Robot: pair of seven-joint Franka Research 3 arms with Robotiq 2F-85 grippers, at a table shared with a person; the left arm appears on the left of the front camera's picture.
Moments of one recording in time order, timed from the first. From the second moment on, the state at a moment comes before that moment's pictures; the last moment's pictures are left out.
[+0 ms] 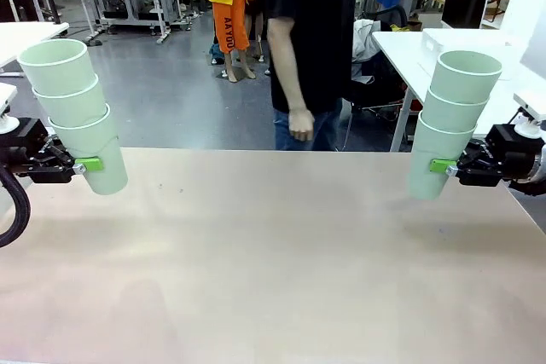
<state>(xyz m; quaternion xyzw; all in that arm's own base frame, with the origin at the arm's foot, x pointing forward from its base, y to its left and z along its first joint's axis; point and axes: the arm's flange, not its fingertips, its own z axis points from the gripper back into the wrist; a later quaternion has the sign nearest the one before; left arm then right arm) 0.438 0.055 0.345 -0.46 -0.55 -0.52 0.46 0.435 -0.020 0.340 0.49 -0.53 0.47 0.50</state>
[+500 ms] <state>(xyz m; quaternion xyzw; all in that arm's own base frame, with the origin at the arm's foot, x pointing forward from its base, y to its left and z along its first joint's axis) 0.438 0.055 0.345 -0.46 -0.55 -0.52 0.46 0.435 -0.020 0.340 0.49 -0.53 0.47 0.50</state>
